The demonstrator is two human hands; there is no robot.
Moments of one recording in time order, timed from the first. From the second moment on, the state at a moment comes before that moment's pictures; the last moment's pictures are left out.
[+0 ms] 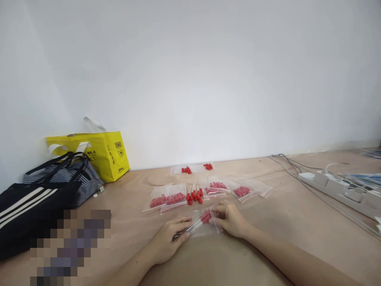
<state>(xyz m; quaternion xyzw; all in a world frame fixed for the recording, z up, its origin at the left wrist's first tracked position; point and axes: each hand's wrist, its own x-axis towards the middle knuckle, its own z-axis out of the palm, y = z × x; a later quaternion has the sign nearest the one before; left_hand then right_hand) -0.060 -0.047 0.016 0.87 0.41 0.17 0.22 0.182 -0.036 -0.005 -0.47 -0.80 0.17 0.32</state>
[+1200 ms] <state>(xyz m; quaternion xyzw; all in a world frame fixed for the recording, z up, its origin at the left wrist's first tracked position) -0.072 -0.043 0.016 0.87 0.42 0.14 0.20 0.264 -0.006 0.005 -0.43 -0.63 0.44 0.47</state>
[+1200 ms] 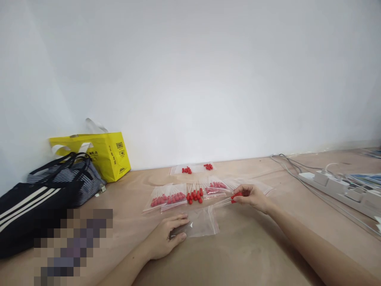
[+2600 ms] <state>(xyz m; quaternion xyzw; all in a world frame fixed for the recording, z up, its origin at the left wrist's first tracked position) -0.077 -0.039 0.007 0.89 0.39 0.18 0.17 0.203 -0.020 -0.008 -0.51 -0.71 0.18 0.46</state>
